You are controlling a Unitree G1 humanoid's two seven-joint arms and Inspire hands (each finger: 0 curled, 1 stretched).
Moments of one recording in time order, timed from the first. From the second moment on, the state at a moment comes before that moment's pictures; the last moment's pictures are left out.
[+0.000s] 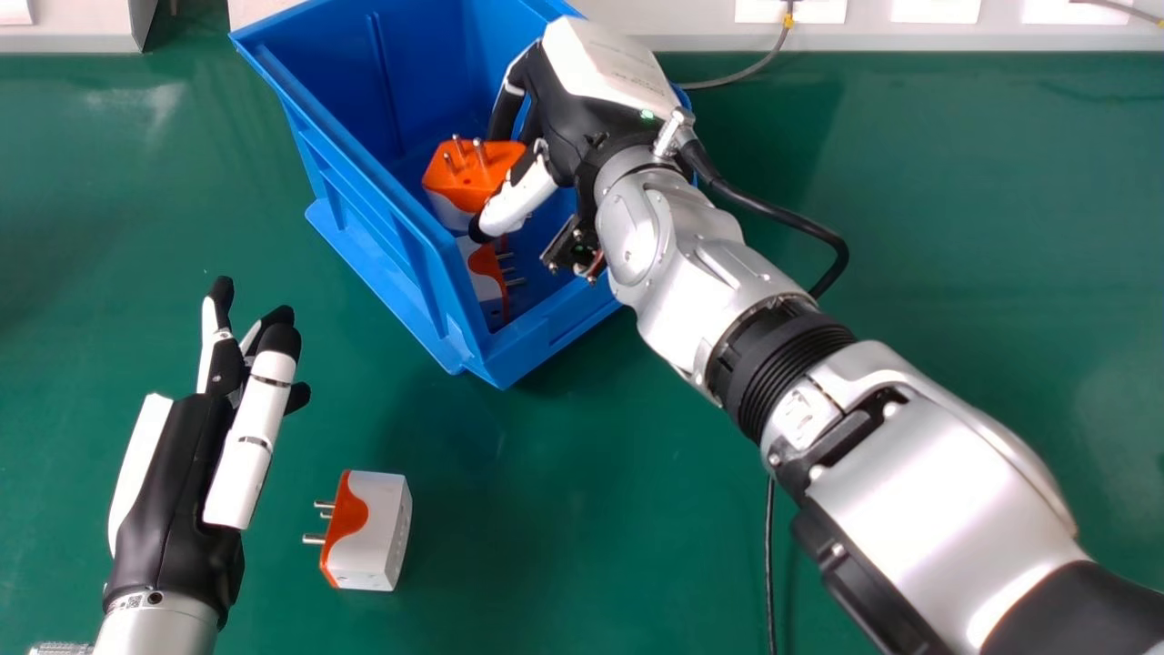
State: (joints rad) left arm 0.36 0.19 0.18 -0.26 -0.04 -0.03 -0.14; right arm -1.22 0.15 0.39 1.29 -0.56 0.17 -0.16
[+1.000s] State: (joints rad) left arm 0.33 0.18 0.17 -0.26 -0.03 0.01 -0.13; right arm -1.21 0.12 0.51 1.28 -0.63 0.17 -0.07
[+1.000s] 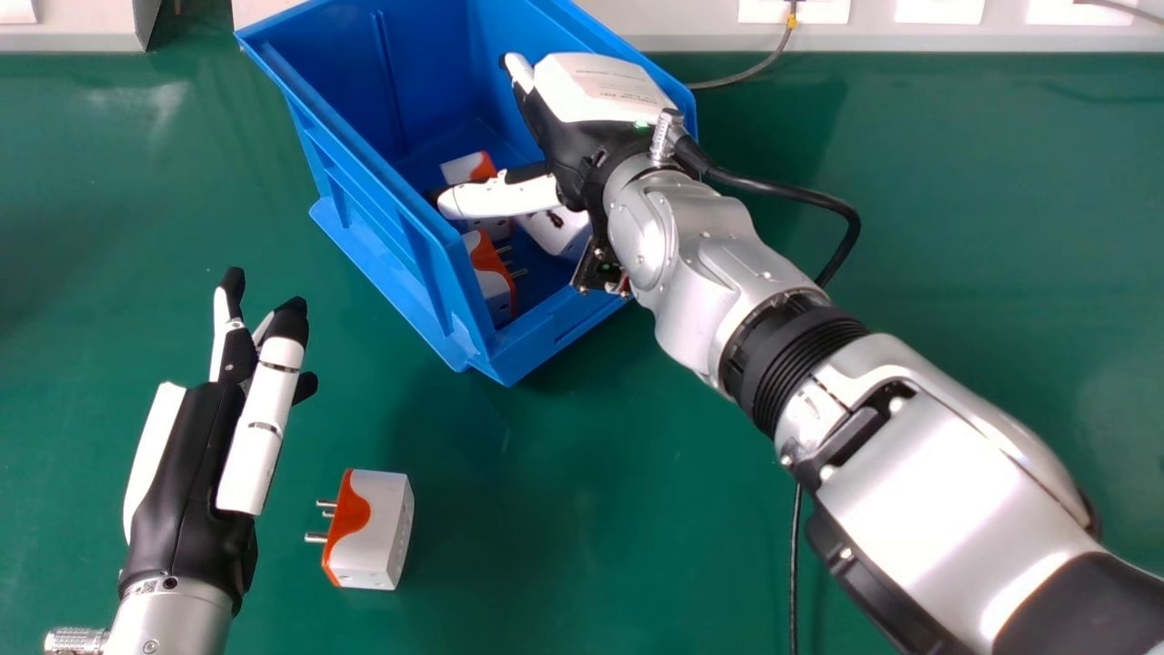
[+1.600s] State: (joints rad) left arm 0.30 0.19 0.17 -0.23 -0.03 0.01 -0.13; right arm -0.78 -0.06 0.44 0.53 -0.64 0.20 -0.21
